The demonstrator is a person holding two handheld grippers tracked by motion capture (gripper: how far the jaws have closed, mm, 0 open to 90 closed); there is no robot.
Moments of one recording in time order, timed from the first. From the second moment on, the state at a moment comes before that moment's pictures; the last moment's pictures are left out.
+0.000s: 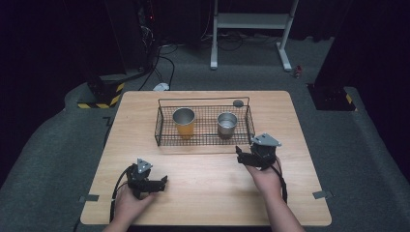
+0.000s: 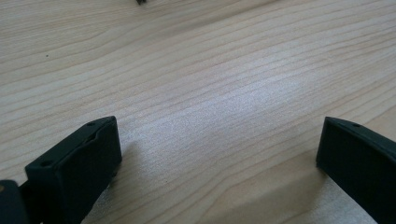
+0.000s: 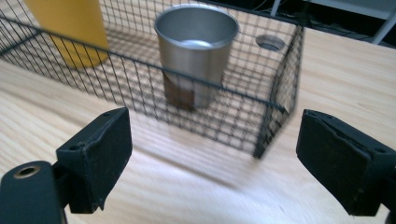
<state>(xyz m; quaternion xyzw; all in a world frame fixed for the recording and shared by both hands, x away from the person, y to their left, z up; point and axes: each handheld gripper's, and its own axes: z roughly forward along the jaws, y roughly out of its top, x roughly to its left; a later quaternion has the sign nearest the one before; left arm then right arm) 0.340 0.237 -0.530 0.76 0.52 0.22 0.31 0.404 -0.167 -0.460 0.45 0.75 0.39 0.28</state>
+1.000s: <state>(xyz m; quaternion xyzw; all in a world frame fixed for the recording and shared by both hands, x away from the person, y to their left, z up) 0.340 0.236 -0.531 0.76 0.52 0.22 0.32 0.366 -0.267 -0.524 0.55 0.74 0.30 0.23</state>
